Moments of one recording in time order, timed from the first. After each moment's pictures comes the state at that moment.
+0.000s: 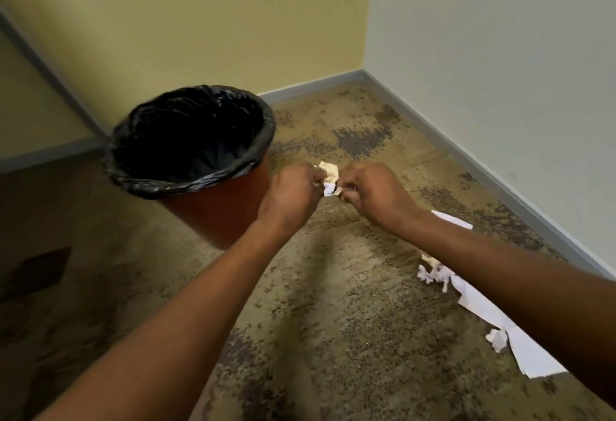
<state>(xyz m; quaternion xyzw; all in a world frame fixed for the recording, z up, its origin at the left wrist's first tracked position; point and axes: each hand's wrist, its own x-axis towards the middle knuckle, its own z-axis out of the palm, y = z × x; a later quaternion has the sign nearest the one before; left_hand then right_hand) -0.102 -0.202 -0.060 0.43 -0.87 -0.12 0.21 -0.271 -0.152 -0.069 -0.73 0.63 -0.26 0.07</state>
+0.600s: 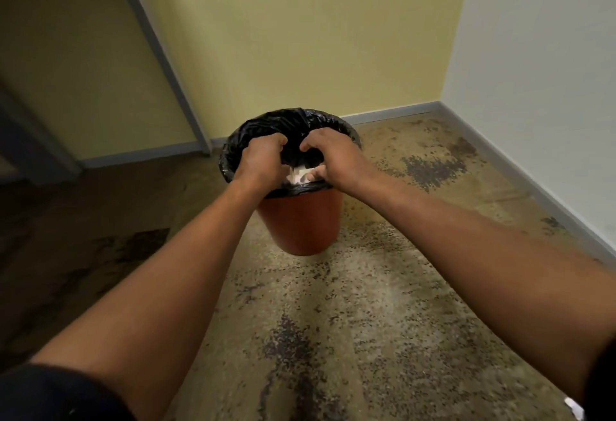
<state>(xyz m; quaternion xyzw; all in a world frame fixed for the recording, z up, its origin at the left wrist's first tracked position) 0.048 -0.252 0.026 0.65 -0.74 -0.06 0.19 -0.121 -0.242 0.007 -0.79 0.52 -0.30 0.11</state>
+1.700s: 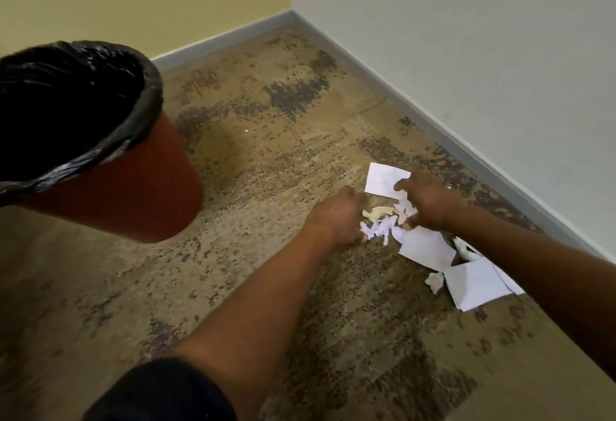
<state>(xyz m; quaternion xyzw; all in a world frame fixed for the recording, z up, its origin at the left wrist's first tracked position) -0.264 -0.139 -0.190 0.31 -0.93 -0.19 -0.10 -0.464 -0.049 -0.198 -0.57 0.80 0.02 0.20</state>
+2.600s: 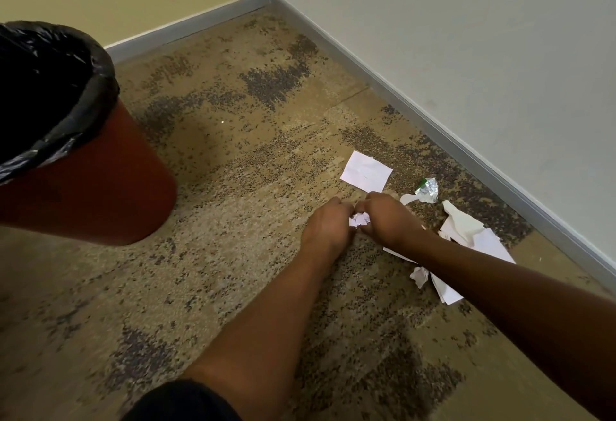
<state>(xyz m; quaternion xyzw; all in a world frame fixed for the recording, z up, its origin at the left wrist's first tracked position) -0.278 -0.108 -0.226 0.39 -0.88 -0.26 0.00 -0.415 -0.048 -0.237 -0.59 0.78 -0.07 0.19</state>
